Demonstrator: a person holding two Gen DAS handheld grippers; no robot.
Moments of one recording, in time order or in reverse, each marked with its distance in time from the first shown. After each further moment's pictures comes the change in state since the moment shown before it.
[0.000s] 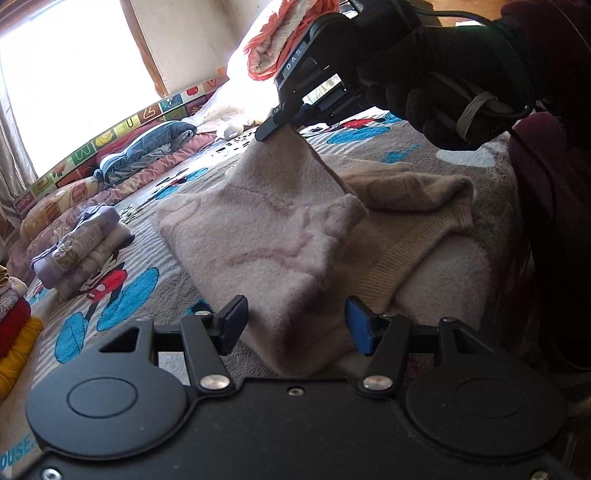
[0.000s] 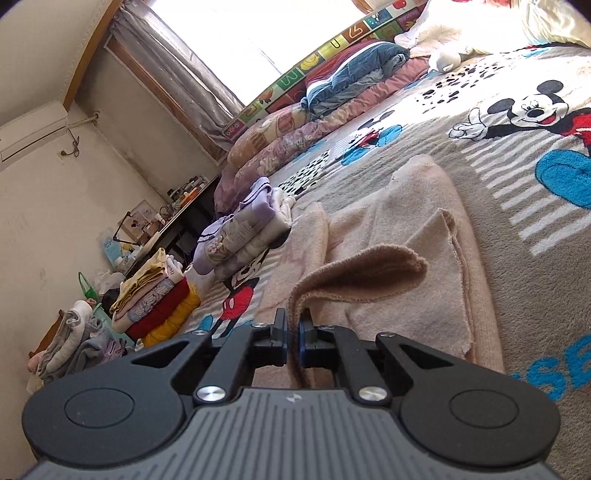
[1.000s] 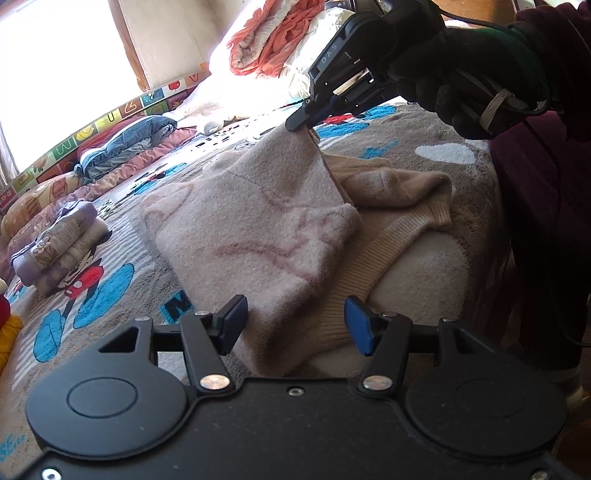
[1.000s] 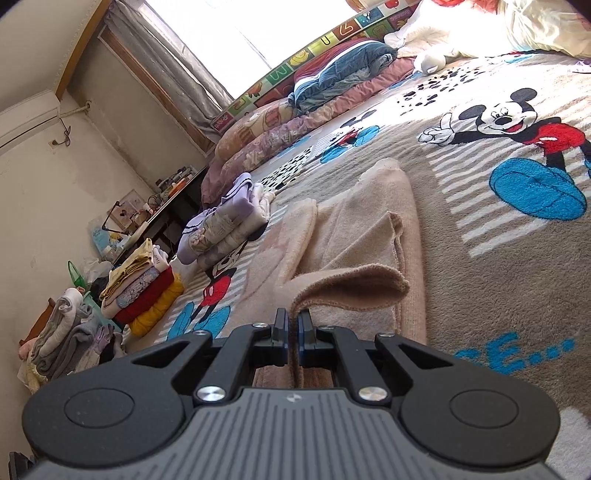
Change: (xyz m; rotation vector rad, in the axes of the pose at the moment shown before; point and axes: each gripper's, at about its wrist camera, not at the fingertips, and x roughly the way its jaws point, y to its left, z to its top) left arm 0.004 -0.006 0.001 -0.019 0.021 -0.076; right arm -0.040 -0.023 0.000 -0.019 0.027 -0.068
